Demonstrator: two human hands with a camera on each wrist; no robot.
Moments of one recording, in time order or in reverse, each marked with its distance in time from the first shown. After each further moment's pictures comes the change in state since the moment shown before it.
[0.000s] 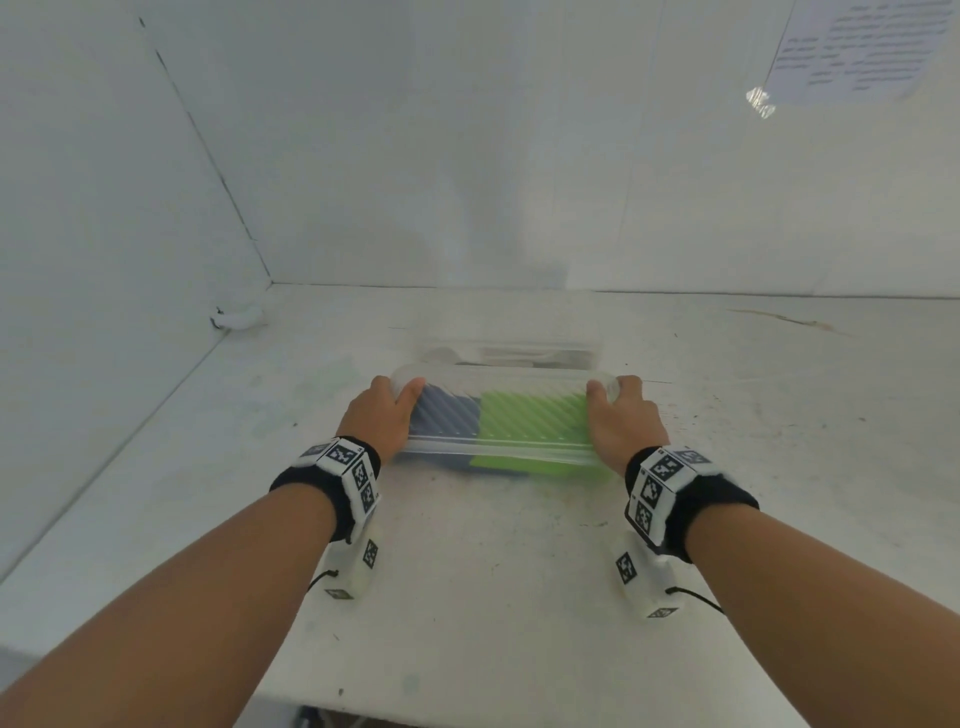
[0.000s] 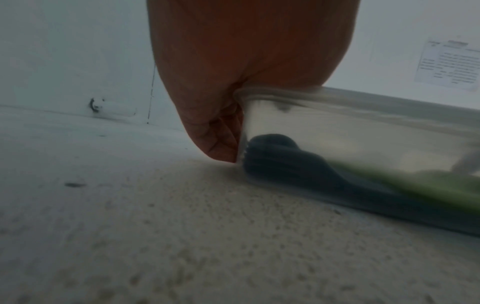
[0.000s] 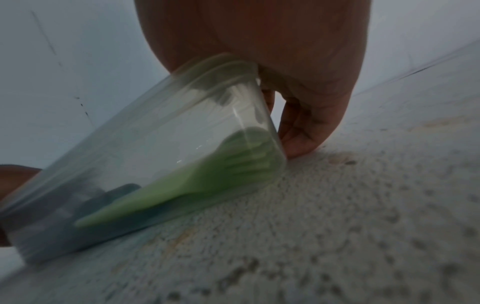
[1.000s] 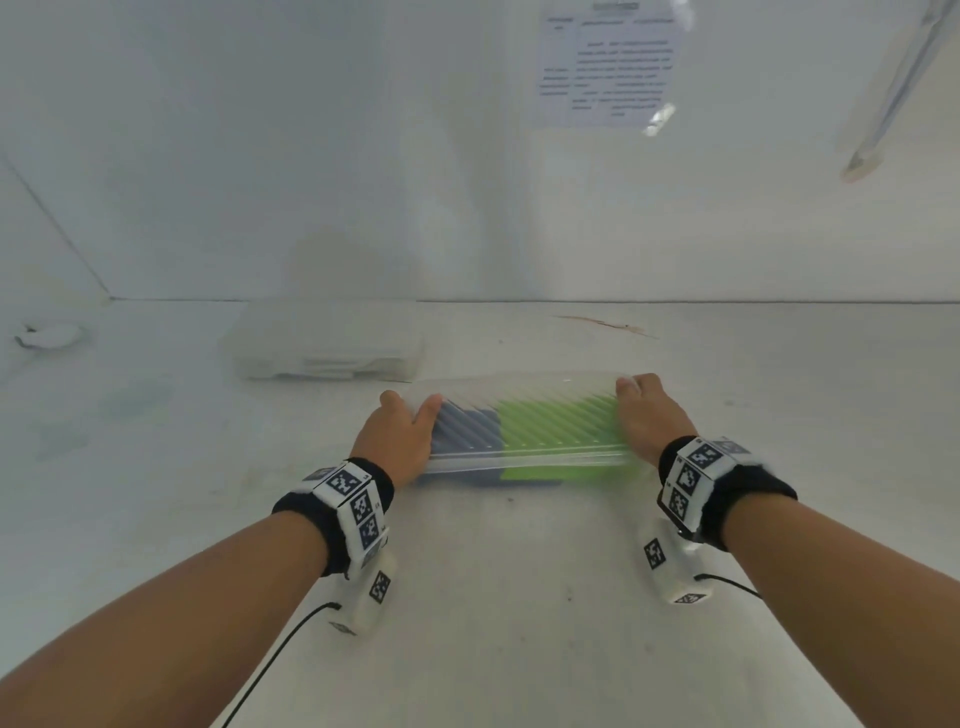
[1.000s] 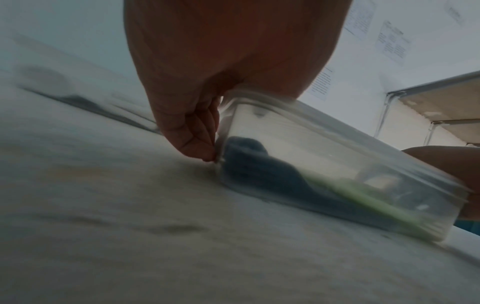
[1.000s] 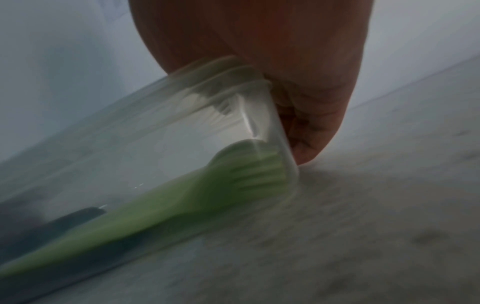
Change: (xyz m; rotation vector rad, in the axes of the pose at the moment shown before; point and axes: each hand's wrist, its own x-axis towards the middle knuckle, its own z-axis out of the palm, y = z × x) left_hand -0.077 0.215 0.149 -0.123 -0.082 0.062; right_hand 0.078 0.163 -0.219 0.002 0.030 0.004
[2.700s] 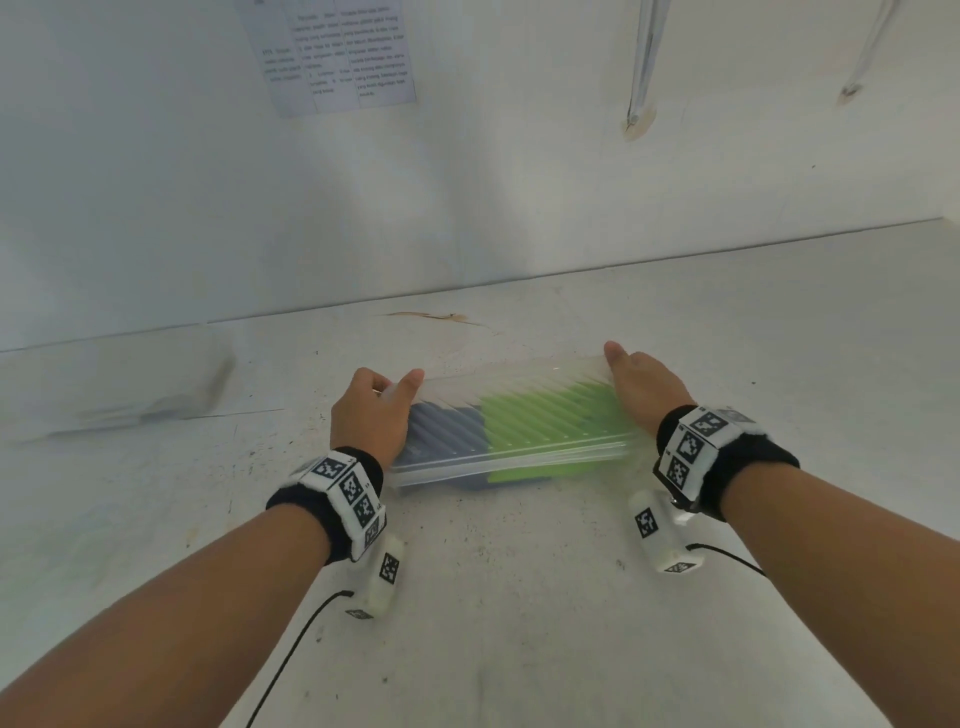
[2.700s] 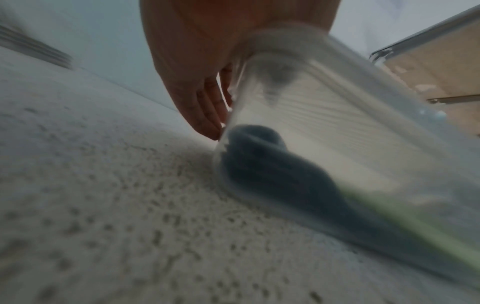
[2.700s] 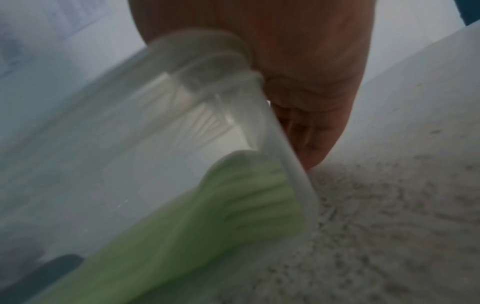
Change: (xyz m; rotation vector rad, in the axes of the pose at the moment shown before) left_hand -0.009 0.184 0.149 -0.194 0.131 0.074; right_hand 0.069 0.145 -0.179 0.013 0.068 0.090
